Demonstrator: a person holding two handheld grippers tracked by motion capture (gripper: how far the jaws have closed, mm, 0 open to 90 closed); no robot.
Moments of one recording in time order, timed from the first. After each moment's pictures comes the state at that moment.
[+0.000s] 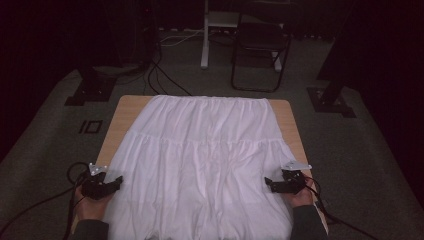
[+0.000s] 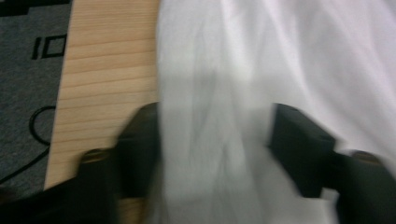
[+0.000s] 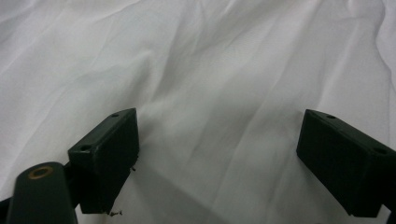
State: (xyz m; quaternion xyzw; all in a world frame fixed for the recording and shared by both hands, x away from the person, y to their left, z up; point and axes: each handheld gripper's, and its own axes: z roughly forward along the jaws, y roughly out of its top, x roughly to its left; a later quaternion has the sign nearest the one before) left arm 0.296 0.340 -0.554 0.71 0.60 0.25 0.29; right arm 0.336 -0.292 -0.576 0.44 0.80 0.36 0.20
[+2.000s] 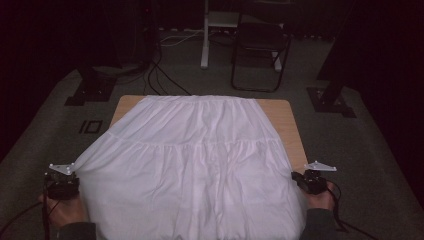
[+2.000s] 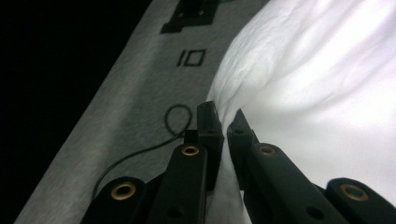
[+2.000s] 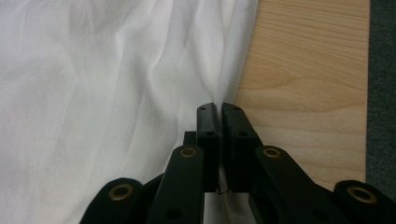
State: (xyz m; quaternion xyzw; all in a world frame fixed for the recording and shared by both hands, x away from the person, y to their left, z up) left arm 0.271 0.384 -0.511 0.59 0.67 0.42 0.18; right arm 0.324 -0.350 -0.567 0.53 0.75 0.34 0.21
